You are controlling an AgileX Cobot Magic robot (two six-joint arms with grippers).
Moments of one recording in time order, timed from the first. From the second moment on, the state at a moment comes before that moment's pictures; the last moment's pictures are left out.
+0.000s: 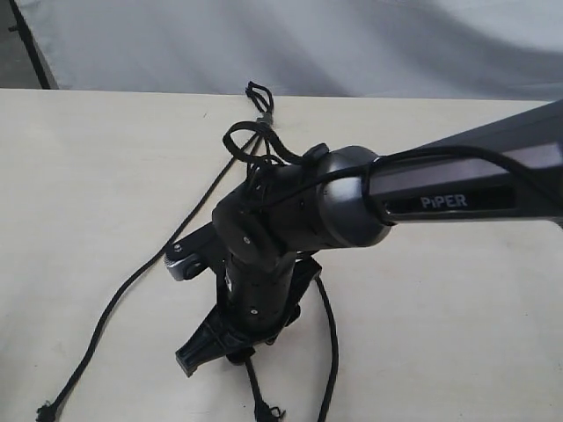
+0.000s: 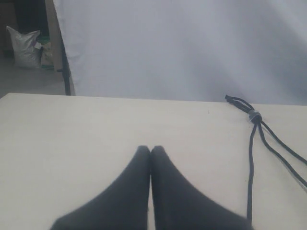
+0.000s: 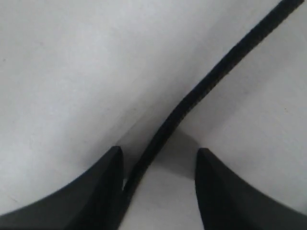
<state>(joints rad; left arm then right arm) 0.12 0.00 0.00 0.02 0.19 -0.08 0.96 2.02 -1.22 0.00 0.74 0.20</state>
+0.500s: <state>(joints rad) 0.12 0.00 0.00 0.02 0.19 -0.08 0.91 2.03 -1.43 -0.45 1.03 0.10</state>
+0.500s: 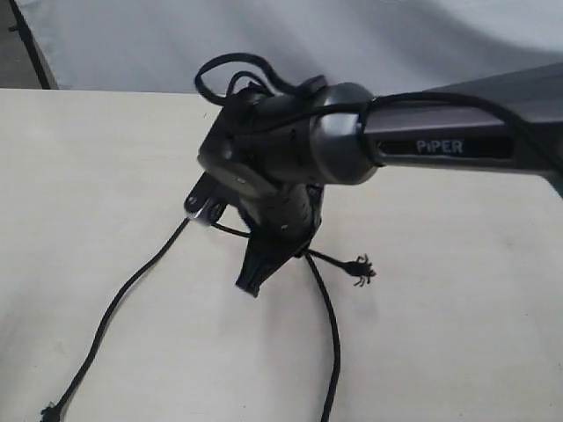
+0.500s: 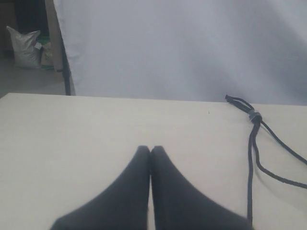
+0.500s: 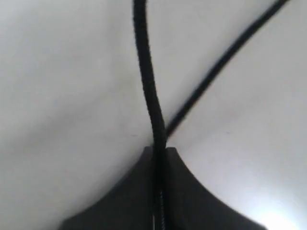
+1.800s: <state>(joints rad) 0.12 0.00 0.00 0.02 0.19 -0.08 0.22 1.96 -1.26 0.13 0.92 -0.37</state>
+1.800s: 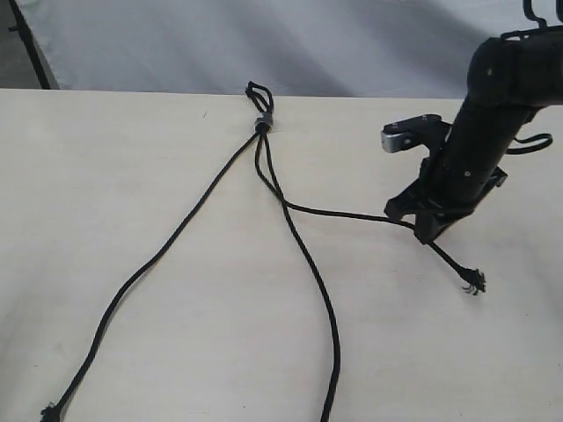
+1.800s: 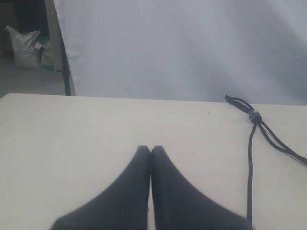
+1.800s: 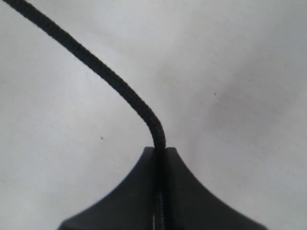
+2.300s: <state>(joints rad) 0.12 0.00 0.00 0.02 0.19 -0.08 0.15 1.95 -1.14 0.14 0.83 -0.40</state>
